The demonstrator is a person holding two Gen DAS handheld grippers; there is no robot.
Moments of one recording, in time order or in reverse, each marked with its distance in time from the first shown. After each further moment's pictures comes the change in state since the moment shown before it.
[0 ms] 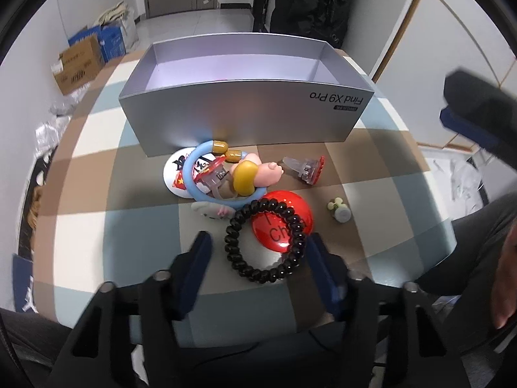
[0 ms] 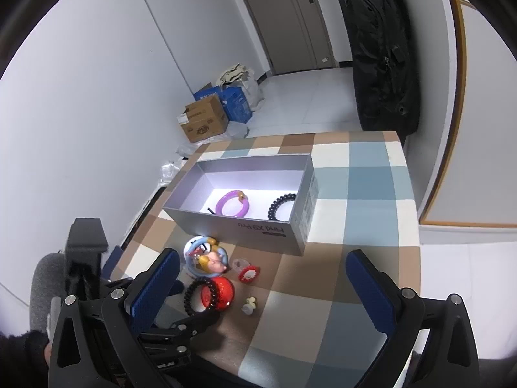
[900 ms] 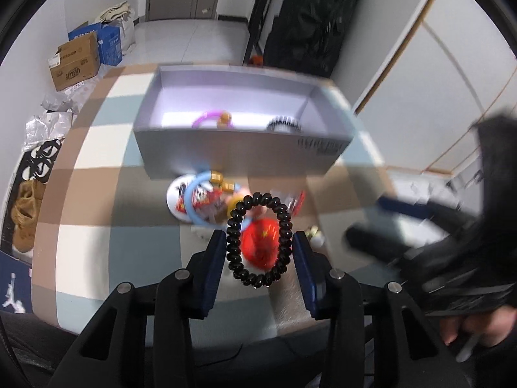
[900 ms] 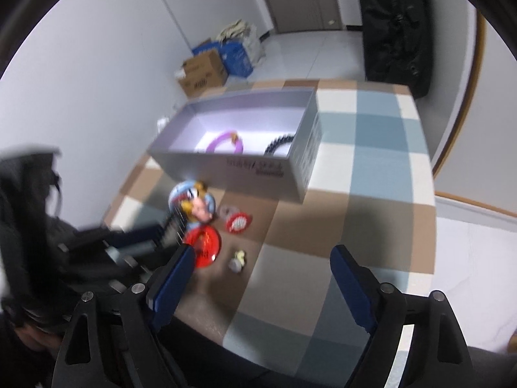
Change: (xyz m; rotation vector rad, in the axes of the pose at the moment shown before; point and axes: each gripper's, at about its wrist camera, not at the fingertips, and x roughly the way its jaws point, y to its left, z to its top) left arm -0.034 0.013 0.008 -0.088 -0.089 -0.118; right arm 0.034 0.000 -0.026 -0.052 0.226 -0.023
